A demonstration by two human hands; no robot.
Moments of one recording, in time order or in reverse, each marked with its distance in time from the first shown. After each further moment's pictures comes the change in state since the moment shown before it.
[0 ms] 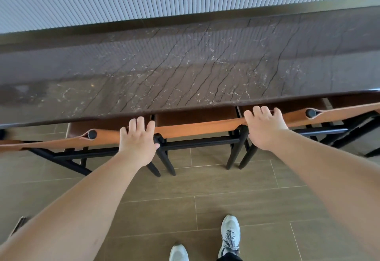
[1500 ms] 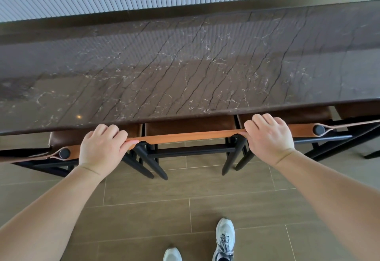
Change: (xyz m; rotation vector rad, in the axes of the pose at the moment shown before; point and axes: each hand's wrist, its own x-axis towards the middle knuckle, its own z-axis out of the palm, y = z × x) left_hand 0.048 -0.053 0.041 -0.037 0.686 0.240; right_hand 0.034 0.029 0.047 0.198 0.754 -0.219
